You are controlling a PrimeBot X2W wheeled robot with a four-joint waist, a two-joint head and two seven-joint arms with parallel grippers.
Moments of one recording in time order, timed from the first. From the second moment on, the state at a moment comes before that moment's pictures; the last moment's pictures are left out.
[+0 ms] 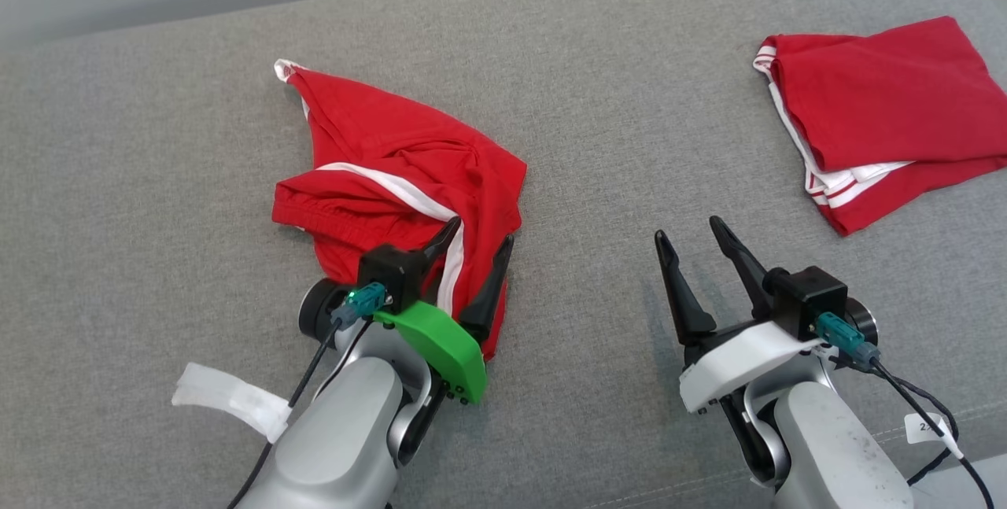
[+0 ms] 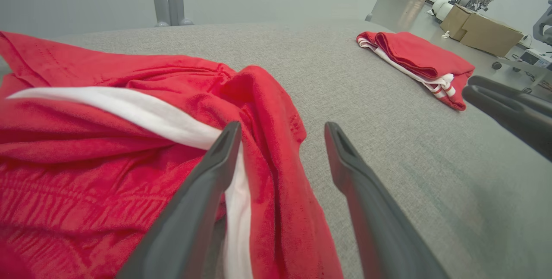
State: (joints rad) left arm -0.56 0.05 -0.67 0.69 -0.53 -0.12 -0.26; right arm -0.28 -0.05 0.20 0.36 0.19 0.13 -0.26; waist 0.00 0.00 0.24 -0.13
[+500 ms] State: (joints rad) left arm -0.29 0.10 -0.40 0.50 -0.38 -0.03 -0.26; right arm -0.21 -0.05 0.21 0.39 0.23 0.13 -0.26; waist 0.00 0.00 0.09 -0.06
